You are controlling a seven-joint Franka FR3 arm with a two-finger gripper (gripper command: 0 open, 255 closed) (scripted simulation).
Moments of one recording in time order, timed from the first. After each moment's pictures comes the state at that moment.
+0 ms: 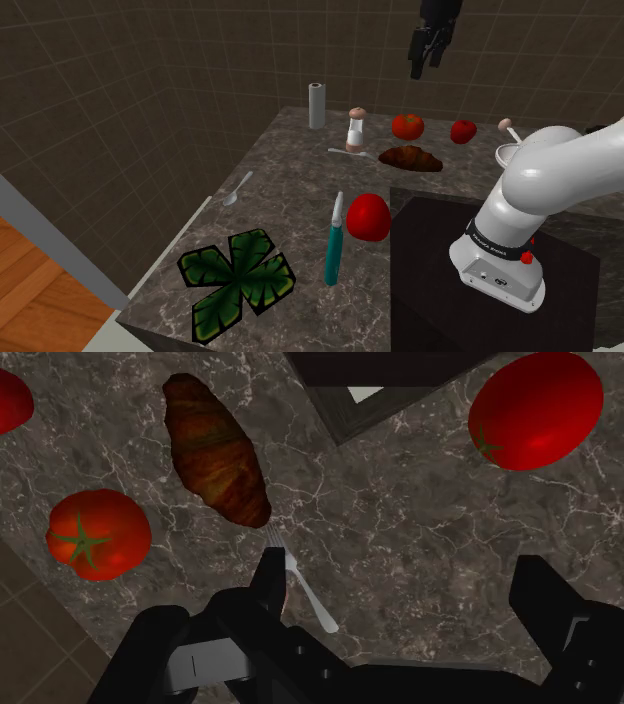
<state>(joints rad) -0.01 -0.82 0.01 -2.33 -0.07 1.51 0.00</state>
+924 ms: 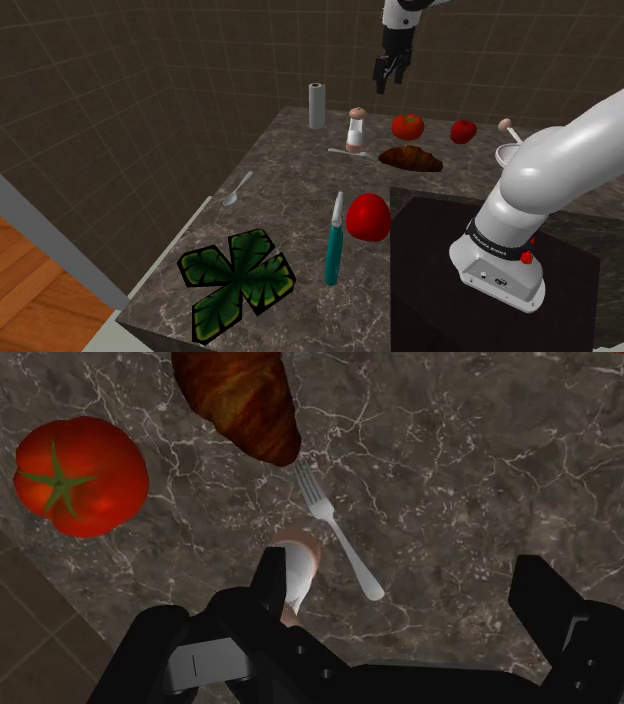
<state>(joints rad) -0.04 -0.48 -0.10 -2.31 -0.12 1.86 -0.08</state>
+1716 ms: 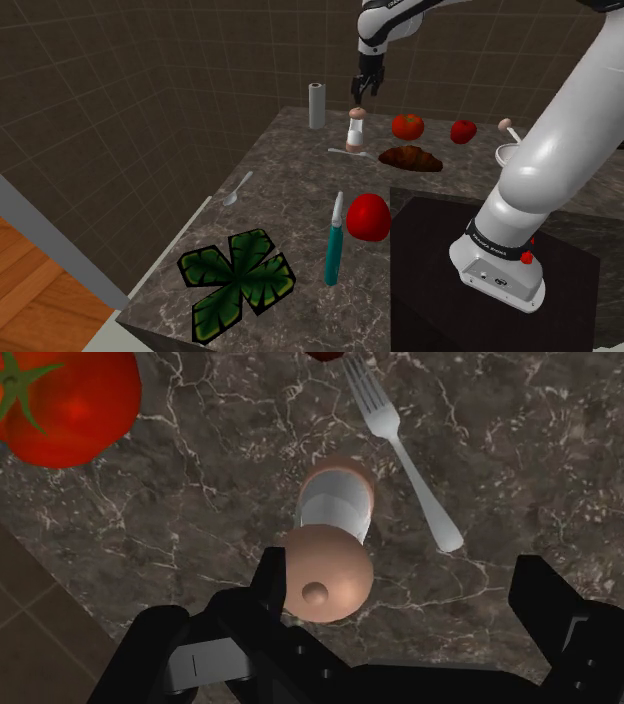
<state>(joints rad) -0.06 -0.06 -0.19 -2.12 -0.08 2.12 -0.18</state>
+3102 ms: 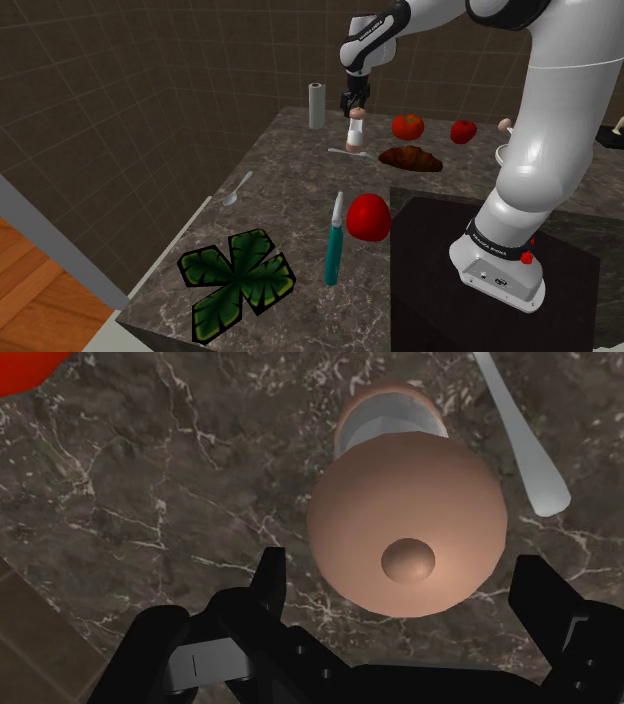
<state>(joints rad) -0.10 0.28 -0.20 -1.93 0.01 2.27 -0.27</state>
